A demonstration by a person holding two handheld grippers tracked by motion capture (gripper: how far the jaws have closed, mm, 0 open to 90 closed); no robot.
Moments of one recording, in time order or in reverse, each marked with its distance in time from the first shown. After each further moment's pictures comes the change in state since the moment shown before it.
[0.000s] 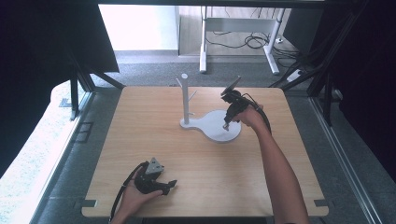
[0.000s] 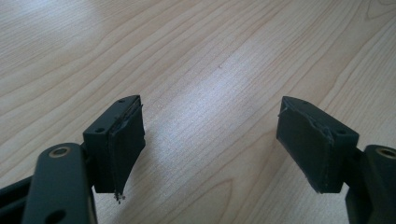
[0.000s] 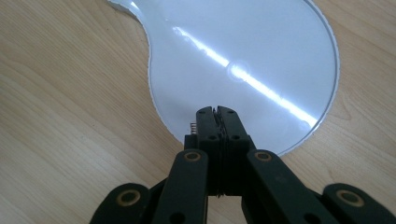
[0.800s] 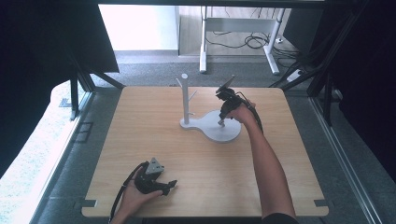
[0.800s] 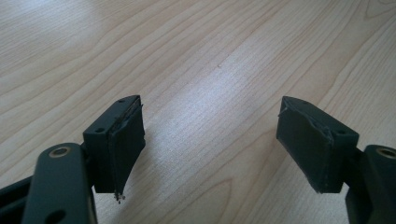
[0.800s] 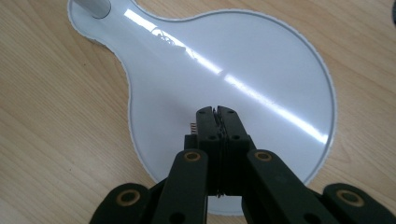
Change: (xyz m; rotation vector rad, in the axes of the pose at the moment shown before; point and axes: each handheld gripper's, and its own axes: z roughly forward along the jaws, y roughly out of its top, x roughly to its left) left arm -0.001 0.000 0.000 0.003 -0.005 -0.002; right arm -0.007 0.024 0.030 -0.021 -0.020 0.018
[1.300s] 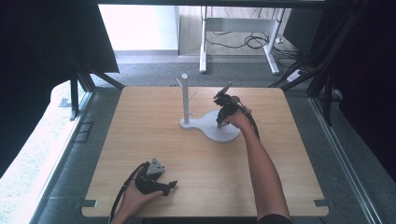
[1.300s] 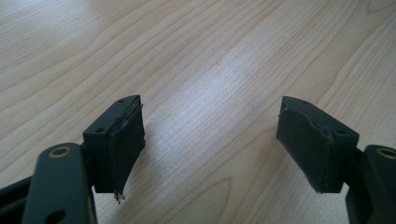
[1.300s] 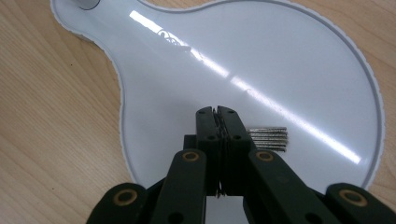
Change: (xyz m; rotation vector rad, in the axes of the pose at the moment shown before) left arm -0.001 0.000 0.002 0.010 0.008 0.012; right arm -0.001 -0.005 0.031 -0.018 0.022 0.001
